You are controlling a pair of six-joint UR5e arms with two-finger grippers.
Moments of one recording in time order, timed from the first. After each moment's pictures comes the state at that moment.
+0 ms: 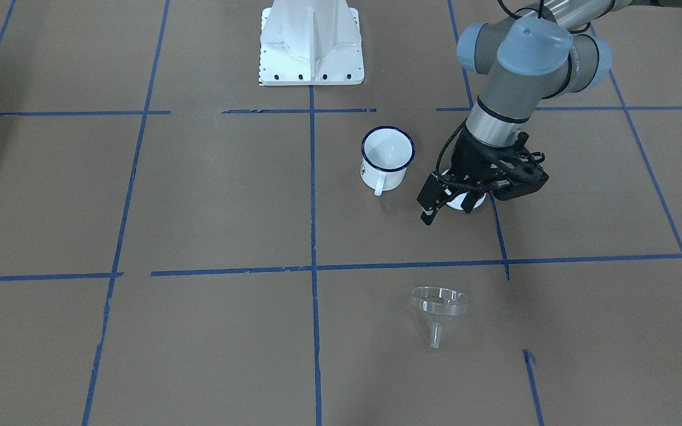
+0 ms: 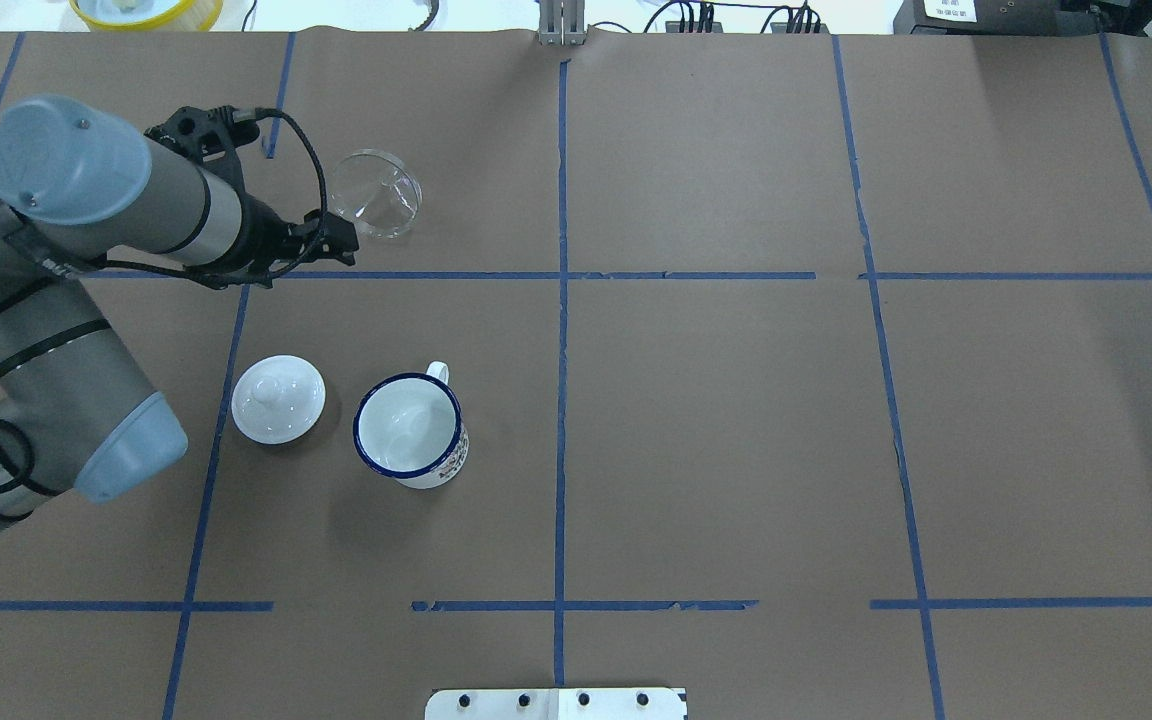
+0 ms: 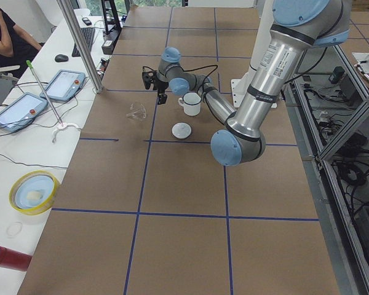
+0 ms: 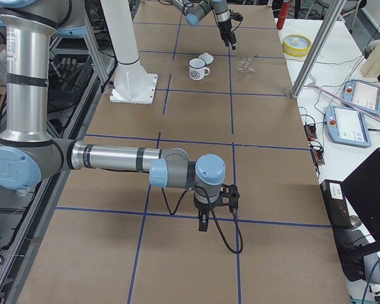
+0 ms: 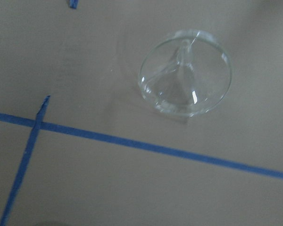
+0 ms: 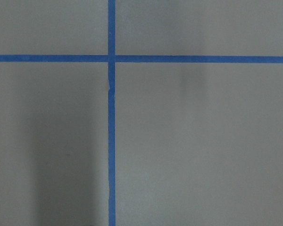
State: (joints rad) left arm -0.79 -2.11 -1.66 -1.98 -1.82 -1.68; right arm 1.57 -1.68 1.66 -1.57 2.29 0.01
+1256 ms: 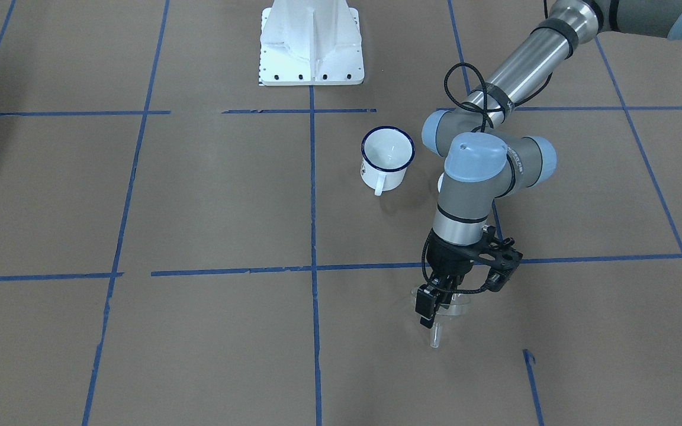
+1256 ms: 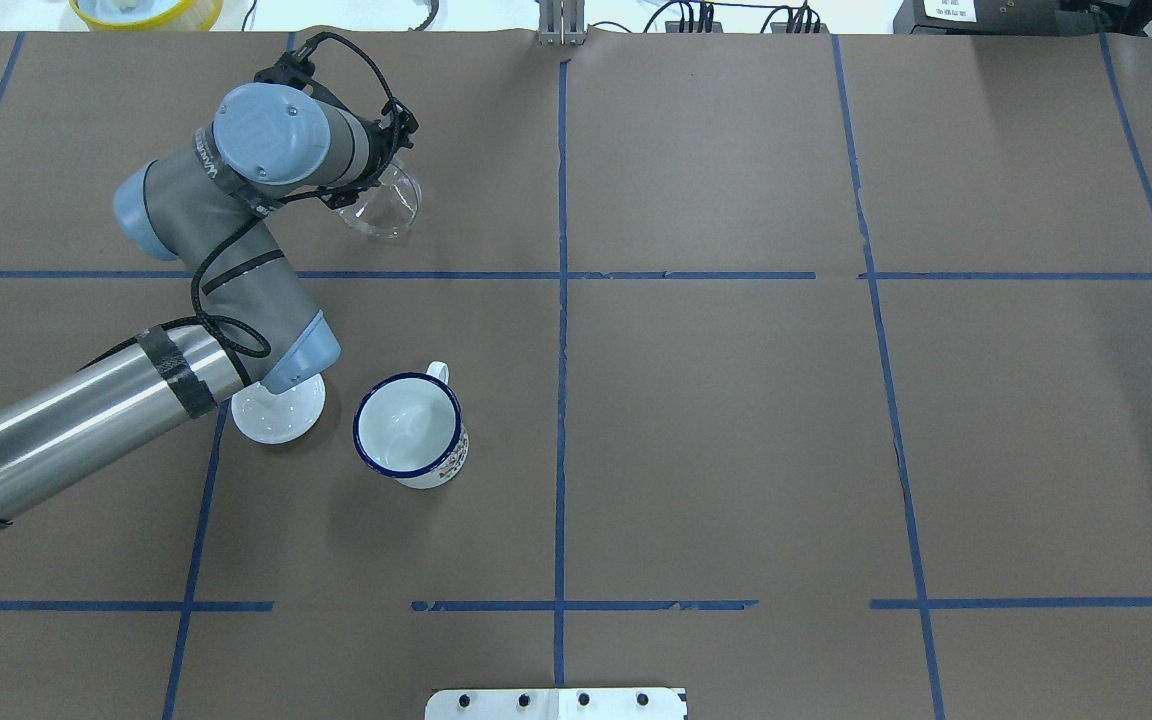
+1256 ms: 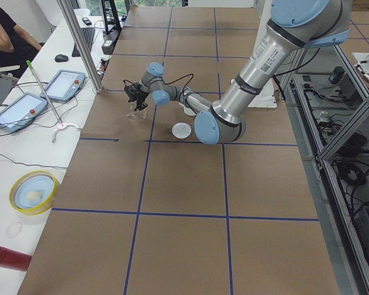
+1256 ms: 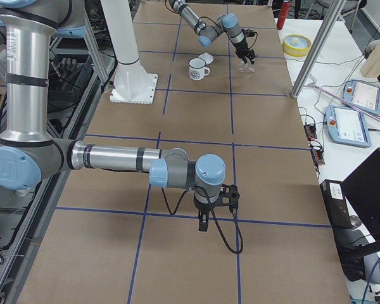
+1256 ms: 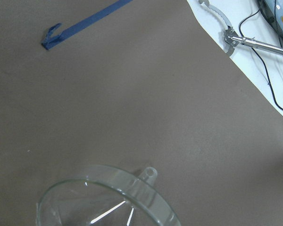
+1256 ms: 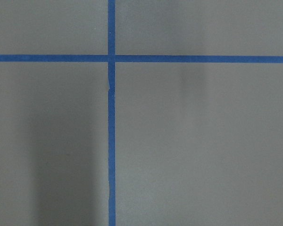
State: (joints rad) left arm -0.77 -2.29 -1.22 -2.21 -1.61 -1.88; right arm 1.57 -1.68 1.66 -1.57 2.29 0.01
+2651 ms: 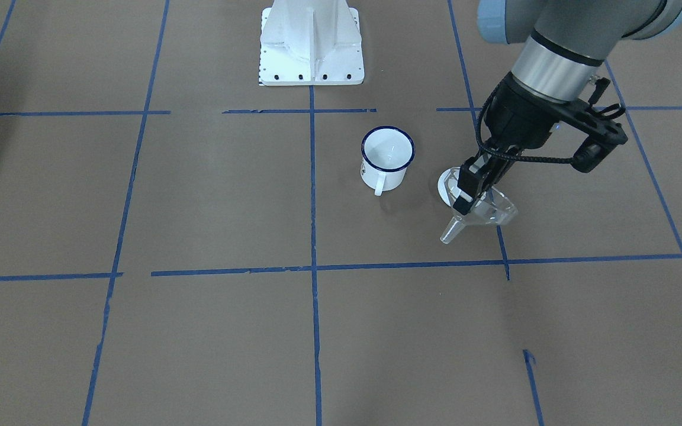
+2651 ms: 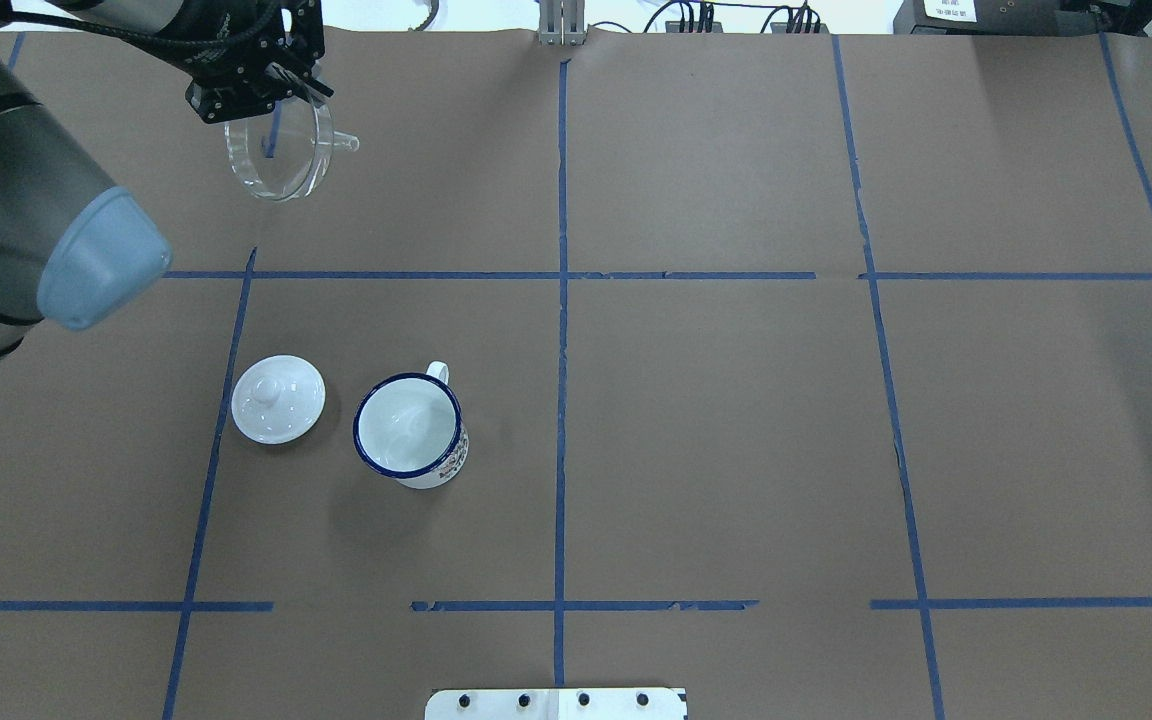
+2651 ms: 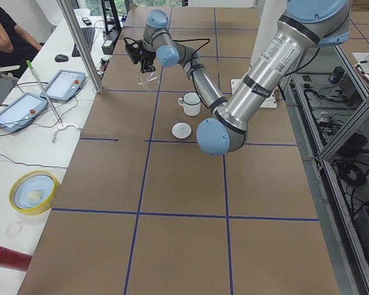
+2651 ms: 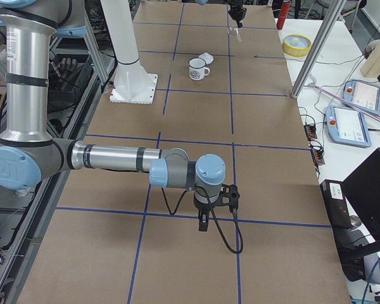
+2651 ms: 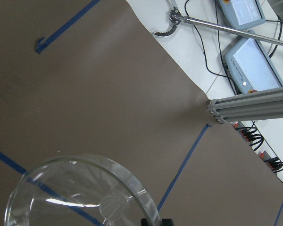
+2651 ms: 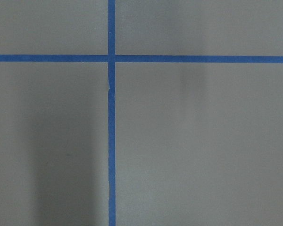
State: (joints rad) left arm -0.94 -2.21 -1.89 -1.60 -2.05 -1.69; right arm 1.57 -1.68 1.66 -1.57 2.29 0.01
